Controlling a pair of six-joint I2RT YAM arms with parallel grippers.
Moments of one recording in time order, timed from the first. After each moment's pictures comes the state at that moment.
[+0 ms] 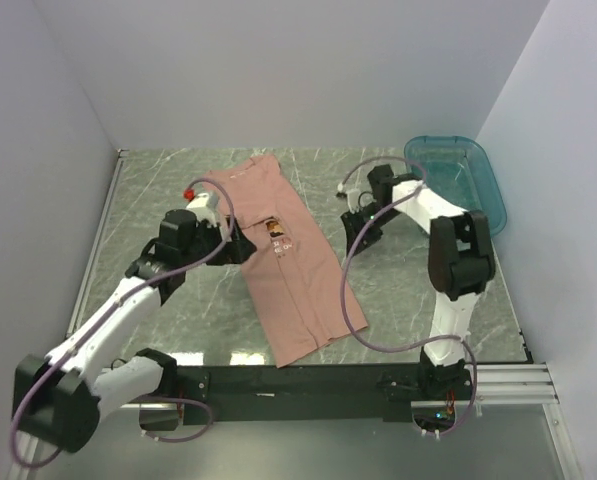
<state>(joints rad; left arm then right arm) -0.32 1.07 0.72 -0.23 0.24 -0.49 0.23 1.99 1.45 -0.92 -0.58 -0.36</state>
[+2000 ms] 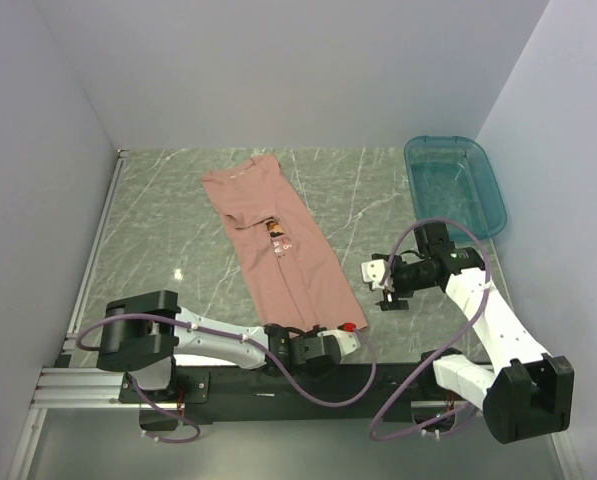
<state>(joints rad) -1.50 1.64 0.87 -0.28 -0.40 -0.16 0.16 1.06 0.78 -0.95 -0.76 -1.50</state>
